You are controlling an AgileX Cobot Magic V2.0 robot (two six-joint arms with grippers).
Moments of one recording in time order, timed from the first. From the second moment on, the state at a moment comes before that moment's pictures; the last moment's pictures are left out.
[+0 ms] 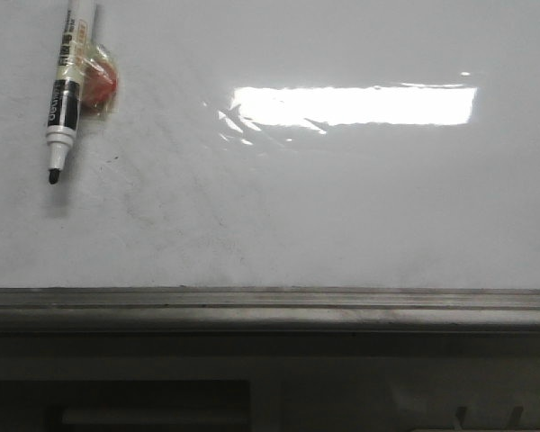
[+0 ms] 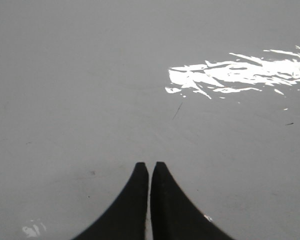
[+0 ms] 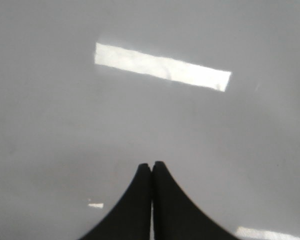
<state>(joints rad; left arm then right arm) 0.00 0.00 -0.01 -0.03 0.06 0.05 -0.03 -0.01 0.01 -0.02 0.08 -0.24</state>
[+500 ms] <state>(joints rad) 0.00 0.00 -0.01 -0.03 0.06 0.05 -0.03 -0.01 0.01 -0.02 0.08 -0.24</state>
